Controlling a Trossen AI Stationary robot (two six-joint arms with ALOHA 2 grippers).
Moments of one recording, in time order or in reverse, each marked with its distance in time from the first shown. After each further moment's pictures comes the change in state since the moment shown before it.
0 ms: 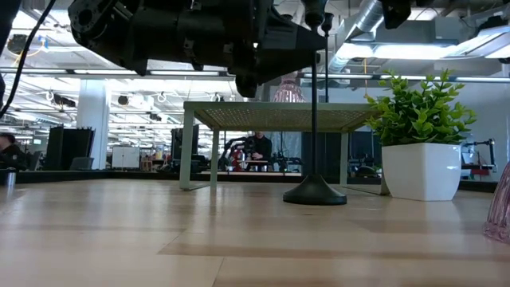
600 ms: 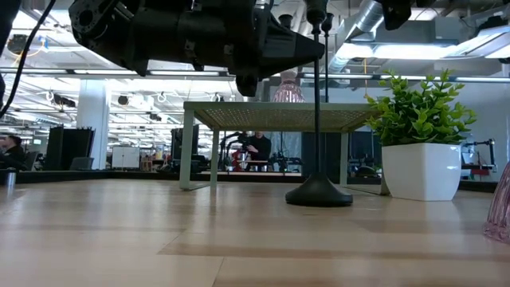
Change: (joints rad) left arm 0.000 0.000 0.000 -0.003 0.000 0.028; right arm 0.000 0.000 0.000 -0.014 0.000 0.001
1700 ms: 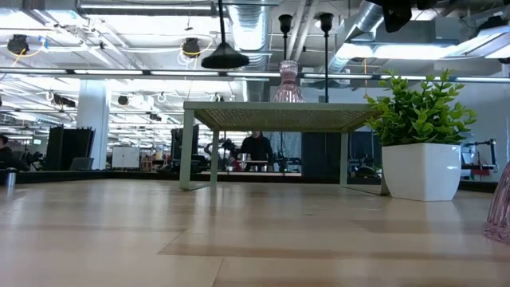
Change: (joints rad) left arm -0.124 -0.788 -0.002 -0.738 -0.354 0.285; right arm 0.000 0.000 0.000 -0.019 0.000 0.010
